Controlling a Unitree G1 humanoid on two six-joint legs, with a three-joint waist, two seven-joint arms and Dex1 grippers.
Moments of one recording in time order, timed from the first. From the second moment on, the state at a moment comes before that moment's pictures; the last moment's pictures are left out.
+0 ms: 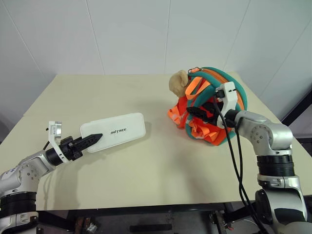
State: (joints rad) left arm -0.45 0.72 0.42 0.28 -0.77 0.75 -1.03; right arm -0.91 -0.49 -0.12 0.15 0.48 0.86 0.53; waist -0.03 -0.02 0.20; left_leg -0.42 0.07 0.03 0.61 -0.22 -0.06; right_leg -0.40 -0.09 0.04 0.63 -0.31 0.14
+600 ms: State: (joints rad) left arm -0.42 0.70 0.43 0.24 -0.80 0.76 -1.00; right arm -0.99 -0.25 -0.12 0.32 0.32 0.63 0.30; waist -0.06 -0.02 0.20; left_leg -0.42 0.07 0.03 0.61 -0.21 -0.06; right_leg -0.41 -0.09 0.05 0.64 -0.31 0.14
